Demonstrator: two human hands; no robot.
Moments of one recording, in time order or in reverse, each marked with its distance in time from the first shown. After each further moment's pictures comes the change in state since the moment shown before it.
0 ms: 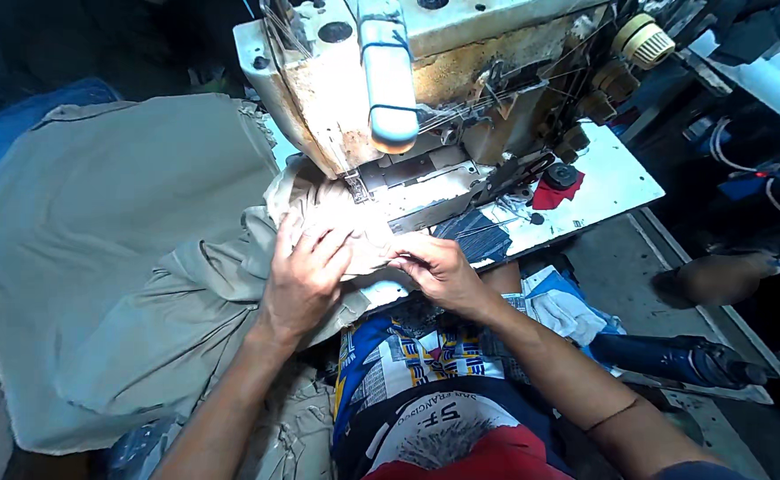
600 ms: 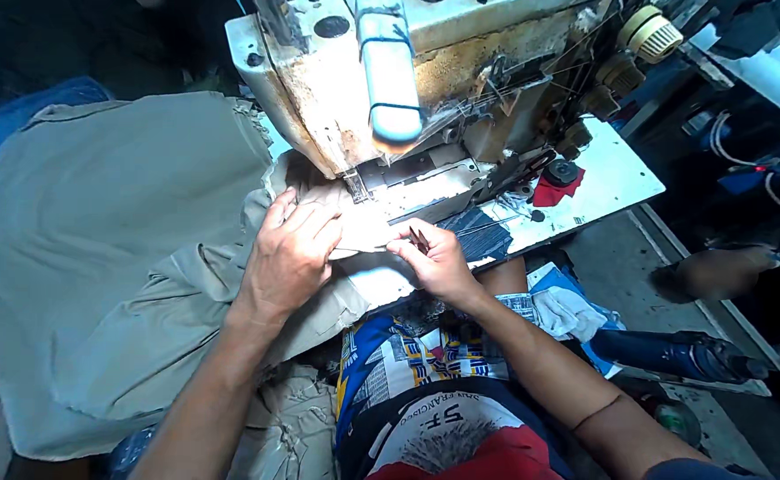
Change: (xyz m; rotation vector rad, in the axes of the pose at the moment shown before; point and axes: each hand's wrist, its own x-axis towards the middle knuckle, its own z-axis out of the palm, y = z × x) left_hand 0.028 -0.025 -0.018 0.039 -0.105 0.020; right_hand 0.008 0.006 0.015 0.180 0.185 0.277
